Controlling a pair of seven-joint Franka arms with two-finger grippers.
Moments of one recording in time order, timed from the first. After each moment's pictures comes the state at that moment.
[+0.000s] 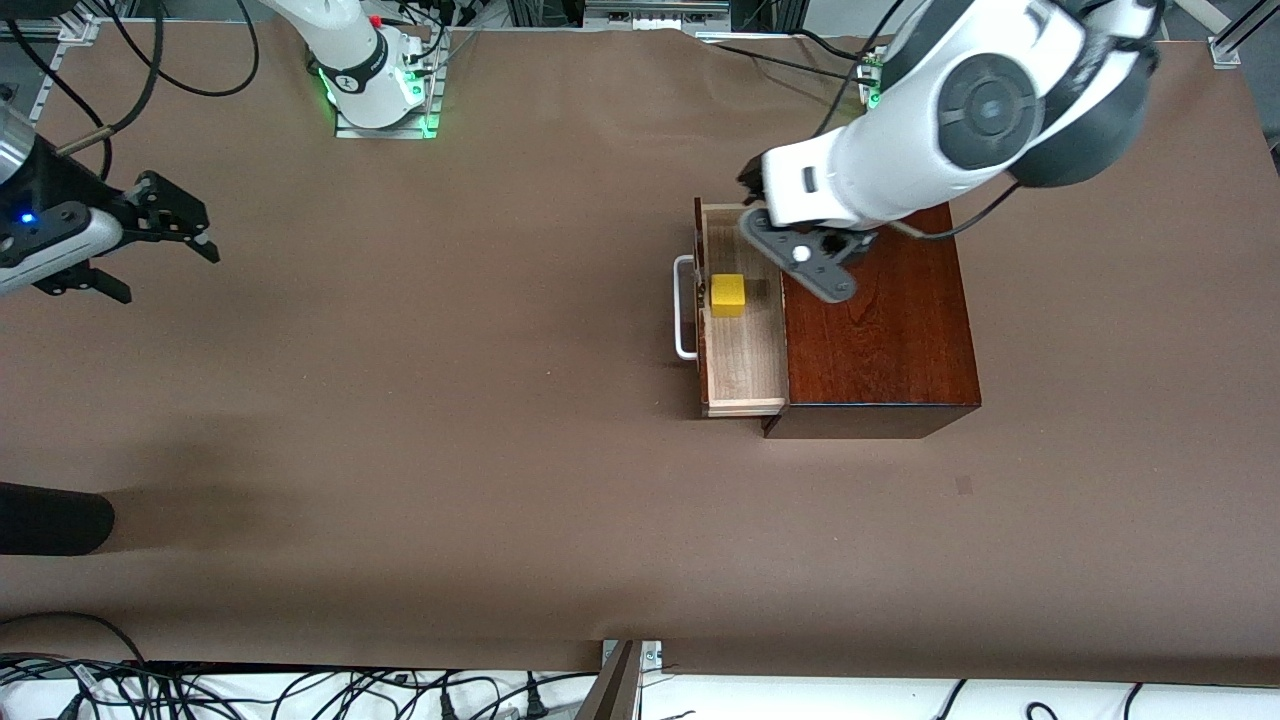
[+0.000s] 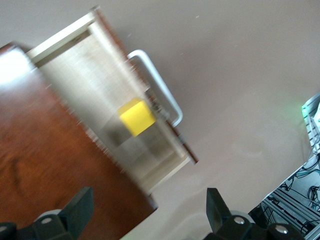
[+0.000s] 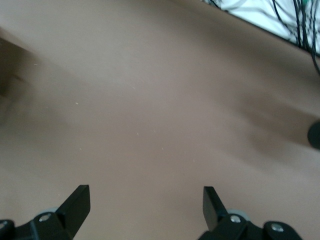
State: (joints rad) left arm -0.27 0.34 -0.29 -1.36 -0.25 1.51 0.05; right arm 0.24 0.07 -0.22 -1.53 0.11 1.66 -0.41
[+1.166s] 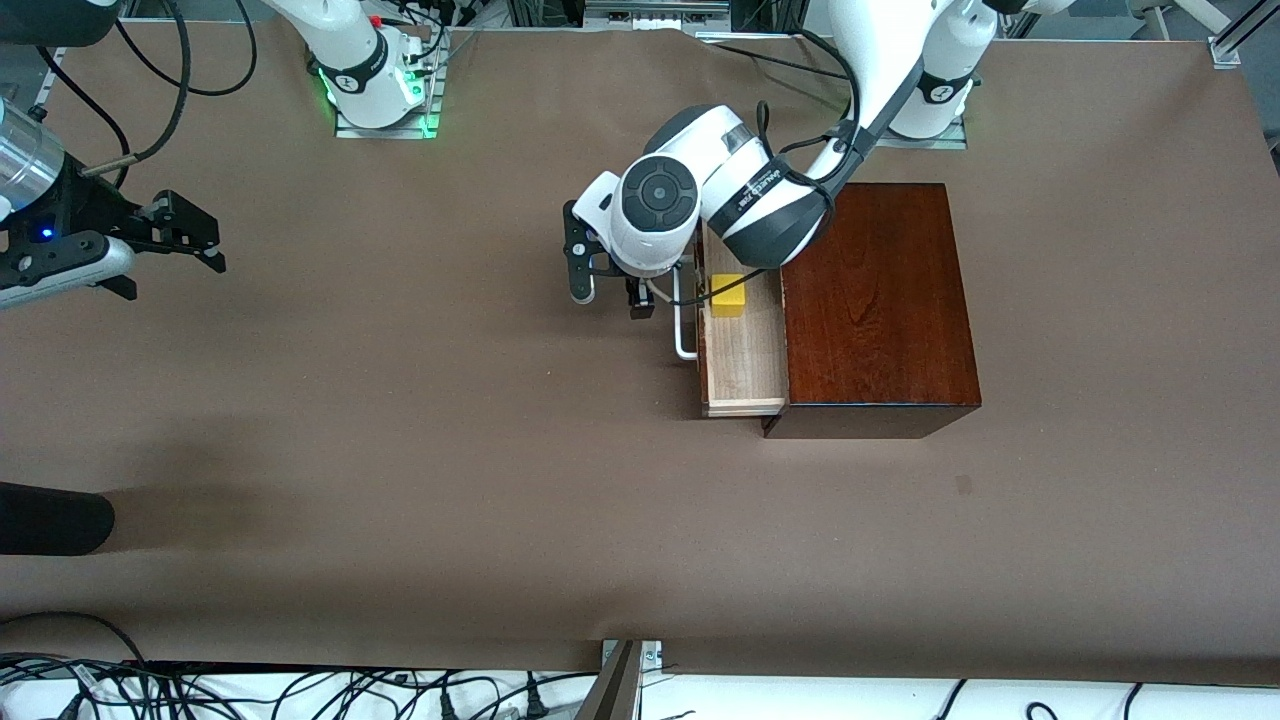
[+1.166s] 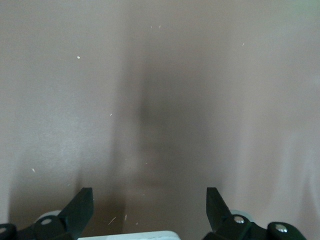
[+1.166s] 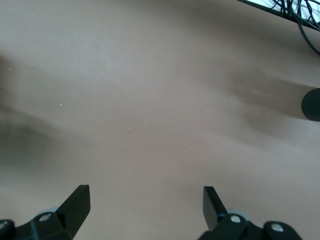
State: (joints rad) left arm -0.55 0.66 -0.29 -1.33 -0.05 1.86 0.70; right arm 0.18 0.06 -0.11 -1.57 0.04 1.68 -0.27
